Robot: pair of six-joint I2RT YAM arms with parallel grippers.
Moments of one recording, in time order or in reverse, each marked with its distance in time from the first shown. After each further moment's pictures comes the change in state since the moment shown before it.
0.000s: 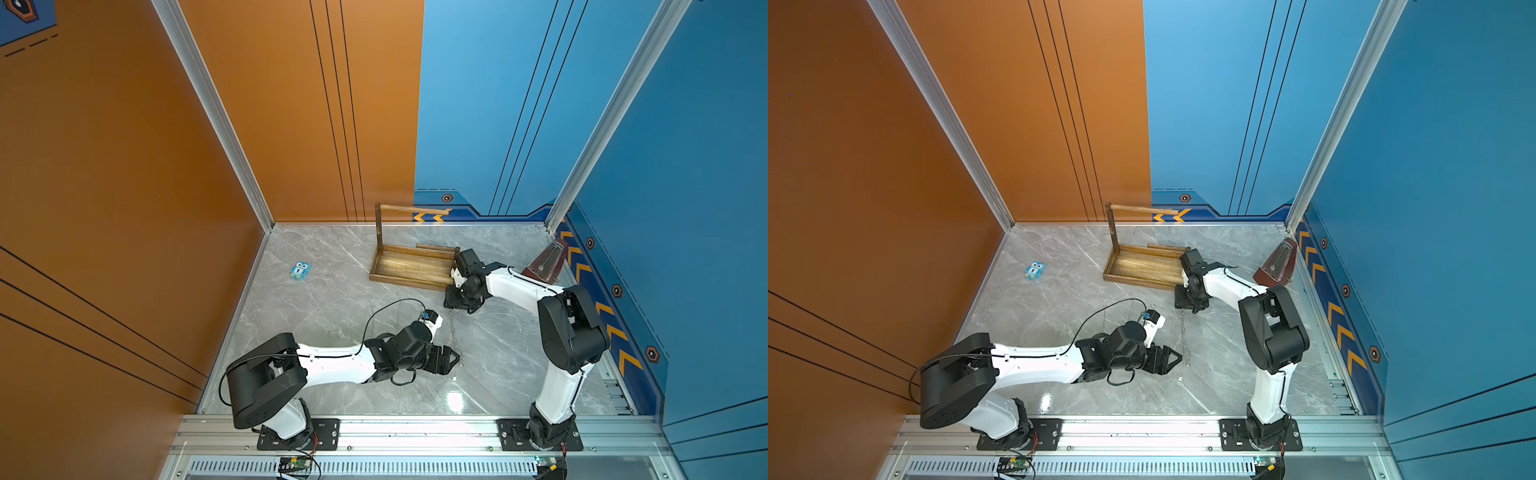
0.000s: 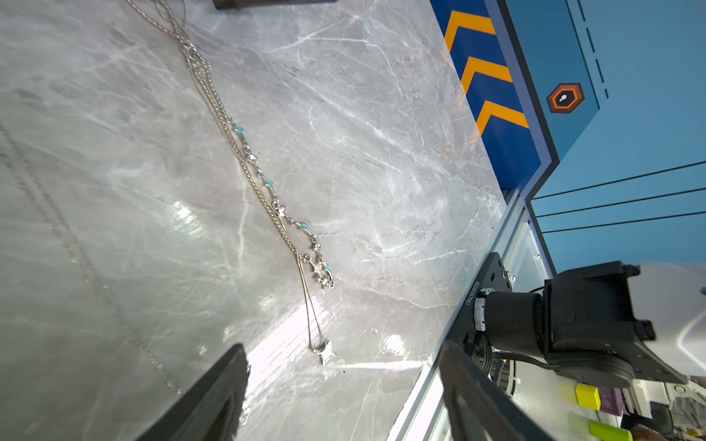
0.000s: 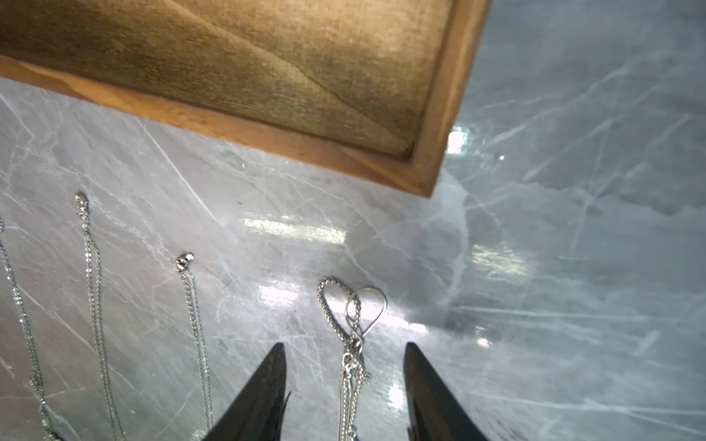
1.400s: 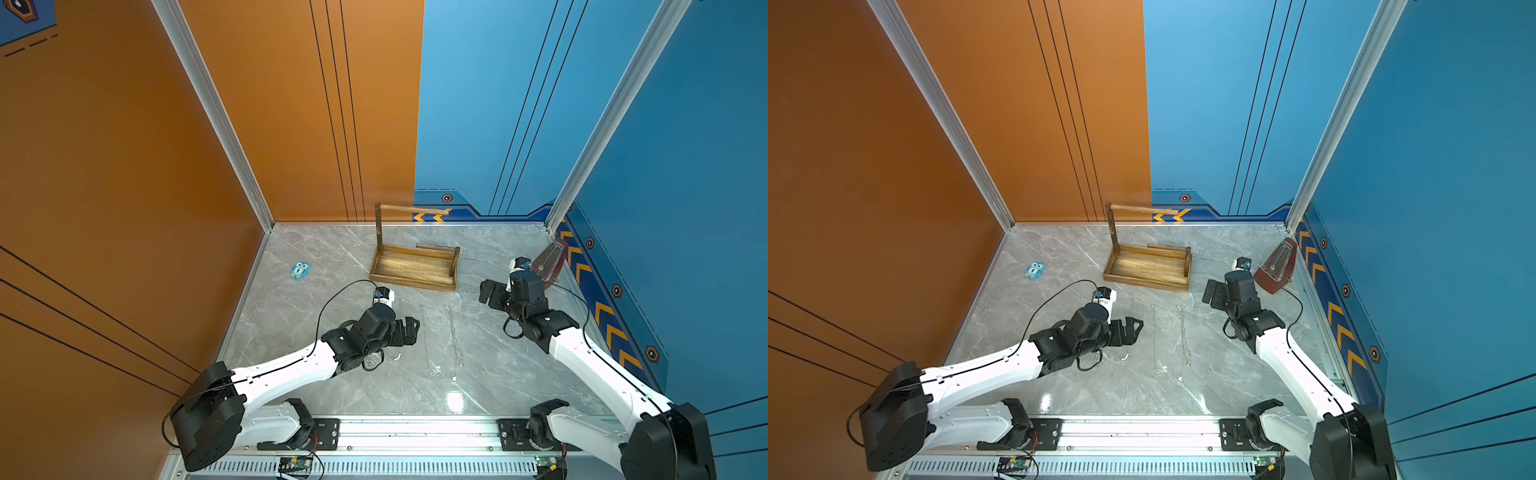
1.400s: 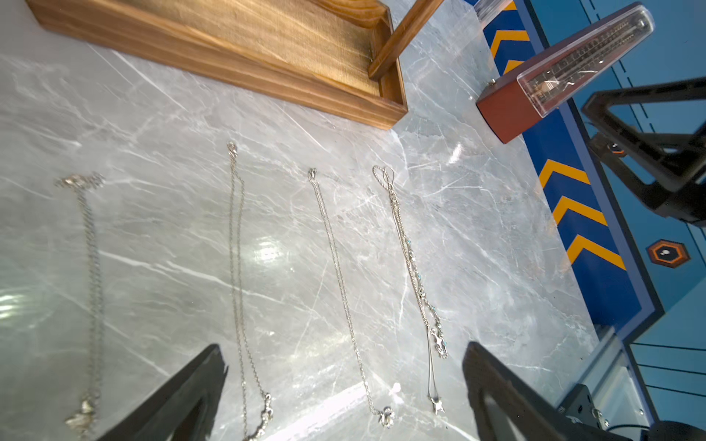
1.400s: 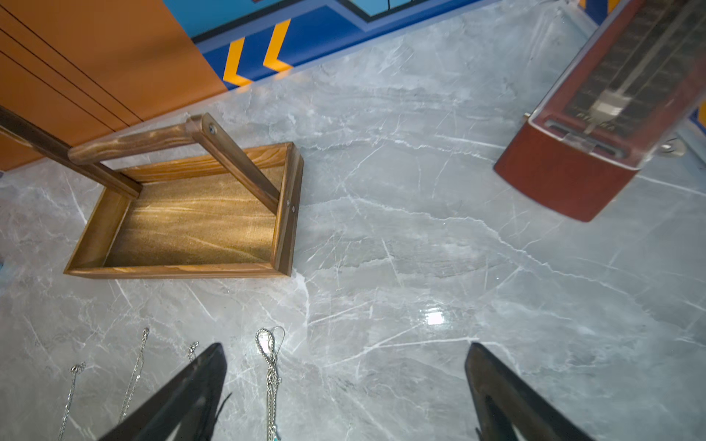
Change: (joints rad) left arm 0.232 -0.314 -0.023 -0.324 -0.226 0.048; right arm -0.108 -0.794 -0.552 0.399 0.363 0.077
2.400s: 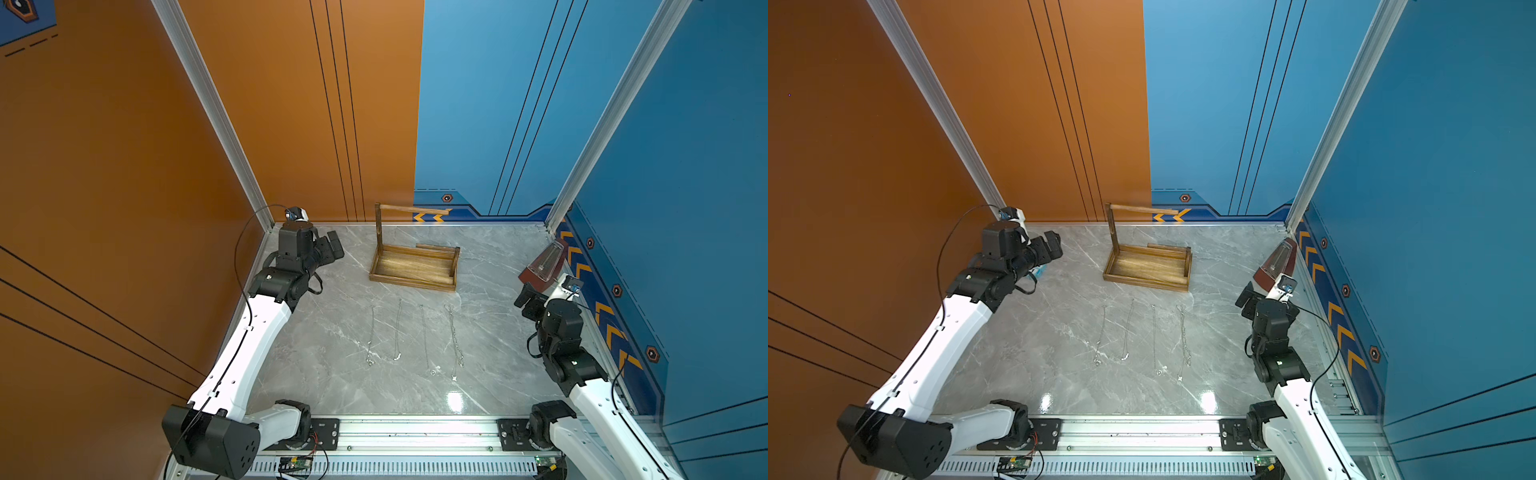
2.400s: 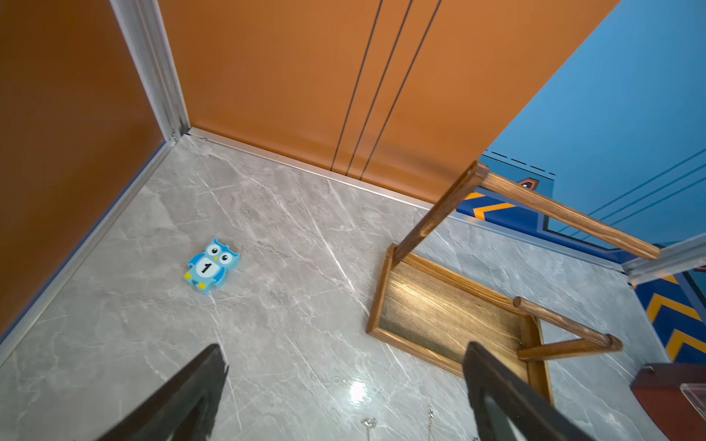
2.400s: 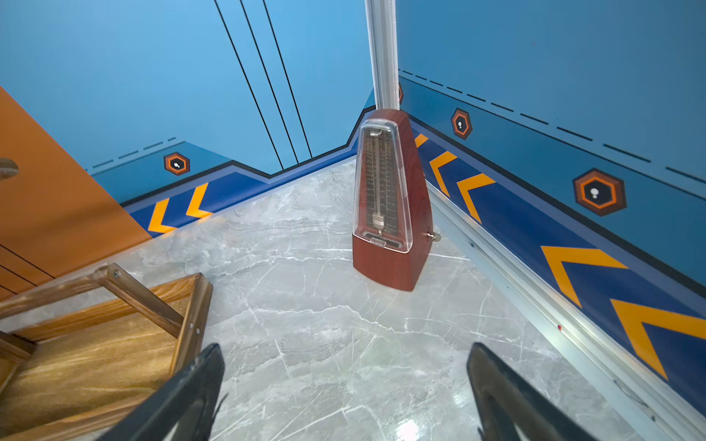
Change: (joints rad) left arm 0.685 0.004 0.573 -0.409 -0.069 0.352; right arm -0.134 -0.343 -0.223 0.183 0.241 -0.136
